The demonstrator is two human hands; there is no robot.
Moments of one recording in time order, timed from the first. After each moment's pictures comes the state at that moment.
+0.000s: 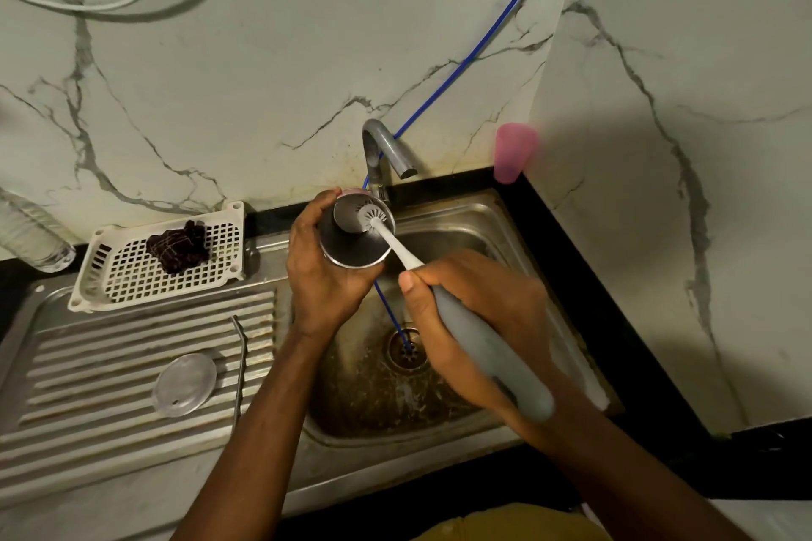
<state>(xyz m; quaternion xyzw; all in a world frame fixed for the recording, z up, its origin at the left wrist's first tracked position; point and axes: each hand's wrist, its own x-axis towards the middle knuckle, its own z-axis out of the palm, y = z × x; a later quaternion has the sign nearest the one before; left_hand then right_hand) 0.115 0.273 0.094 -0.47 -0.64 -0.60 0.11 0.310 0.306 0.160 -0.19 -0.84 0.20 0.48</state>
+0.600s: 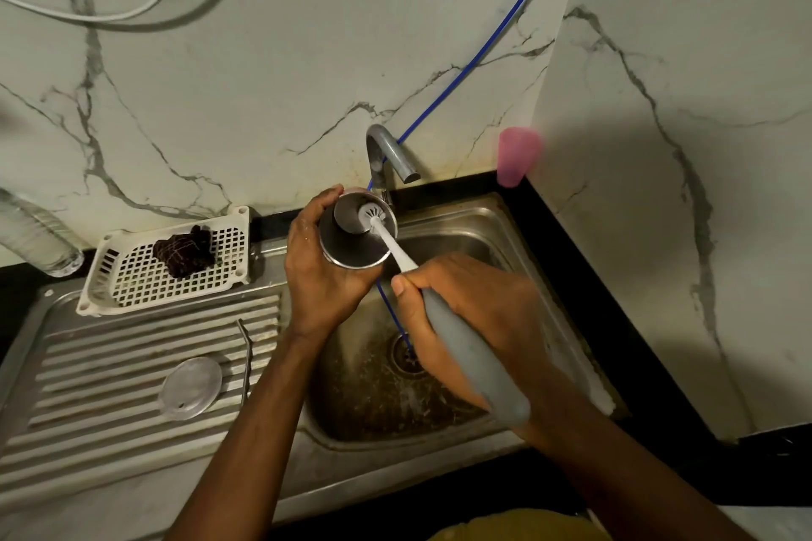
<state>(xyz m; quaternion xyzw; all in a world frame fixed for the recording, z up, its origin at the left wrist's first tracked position) 0.109 0.271 0.103 -0.47 -0.63 -0.61 0.07 0.297 0.300 0.166 -0.20 -0.86 0.15 0.45</state>
